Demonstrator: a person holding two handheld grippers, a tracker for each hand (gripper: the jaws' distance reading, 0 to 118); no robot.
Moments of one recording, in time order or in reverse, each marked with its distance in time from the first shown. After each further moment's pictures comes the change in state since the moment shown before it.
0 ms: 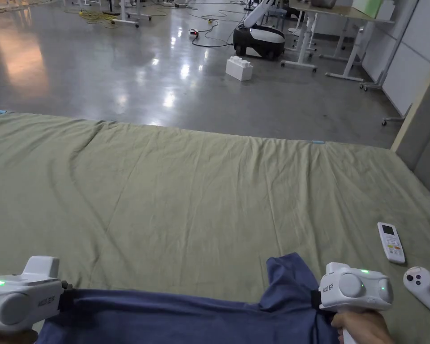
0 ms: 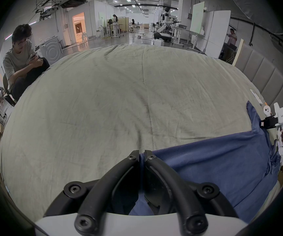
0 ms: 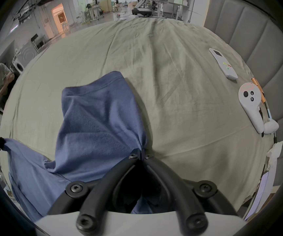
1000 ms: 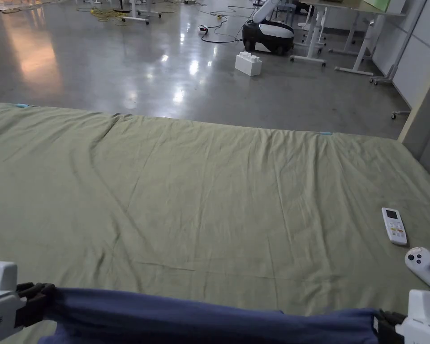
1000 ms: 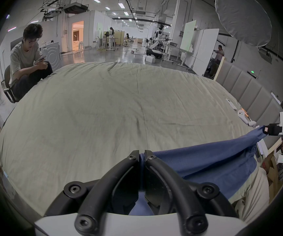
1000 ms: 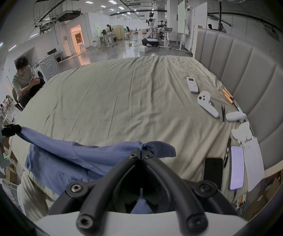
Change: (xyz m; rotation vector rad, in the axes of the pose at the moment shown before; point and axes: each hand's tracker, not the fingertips) left arm -0.041 -0.078 0.142 0.148 -0.116 0.033; right arm 0.017 -0.145 0.223 0.268 0.078 0.048
